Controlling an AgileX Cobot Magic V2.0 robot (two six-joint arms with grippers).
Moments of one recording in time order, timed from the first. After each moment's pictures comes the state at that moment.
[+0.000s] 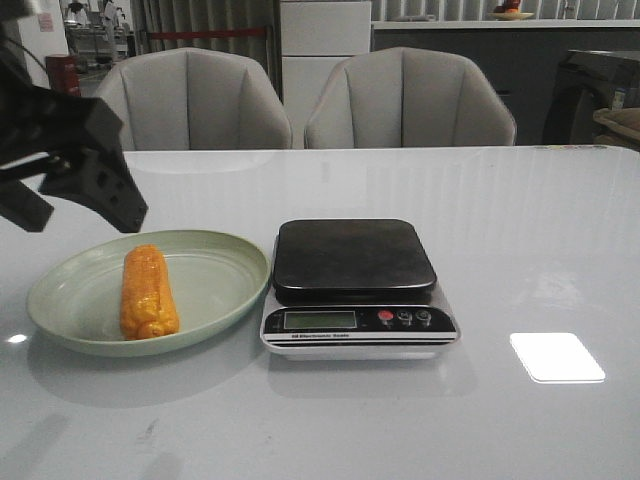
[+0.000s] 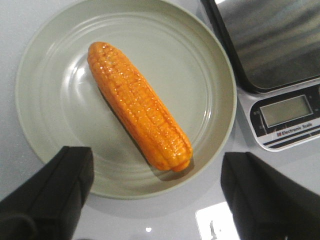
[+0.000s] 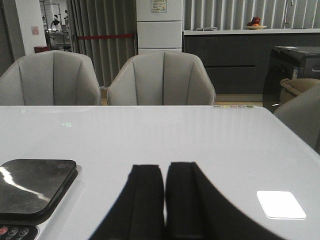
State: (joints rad) left arm -0.42 1.40 -0.81 -0.21 0.40 -0.02; right arm 0.03 -0.01 0.03 -0.04 -0.02 0.11
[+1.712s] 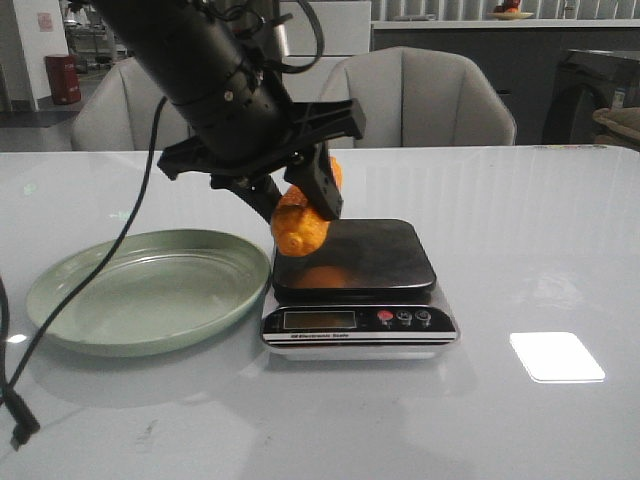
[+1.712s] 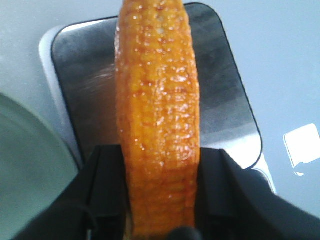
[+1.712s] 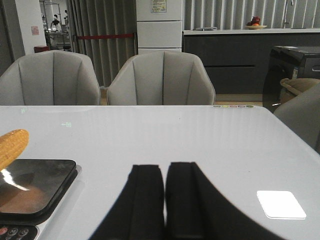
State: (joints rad) left arm -0.61 1.90 -1.36 -0.37 0.49 -0.07; right arm 0.03 -0.01 0.03 -0.04 -0.02 0.11
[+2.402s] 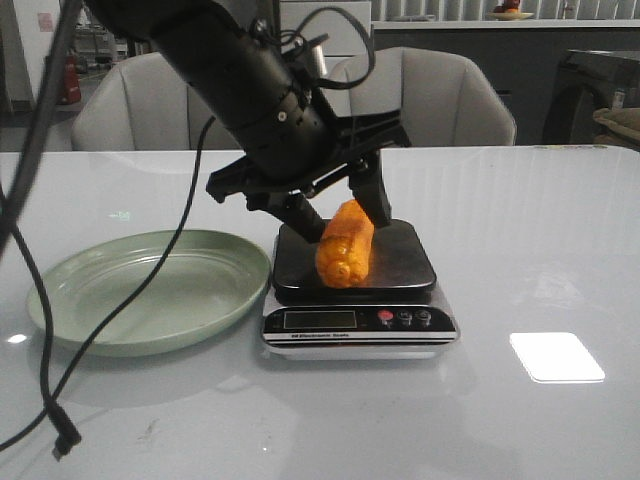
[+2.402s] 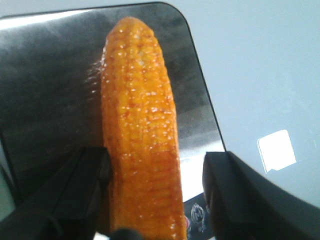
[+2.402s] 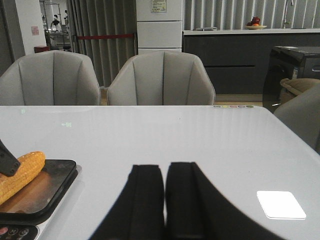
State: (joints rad) left arm -0.64 1.96 -1.42 -0.46 0.47 -0.07; right arm 0.03 -0.01 0.03 -0.04 -0.02 0.11
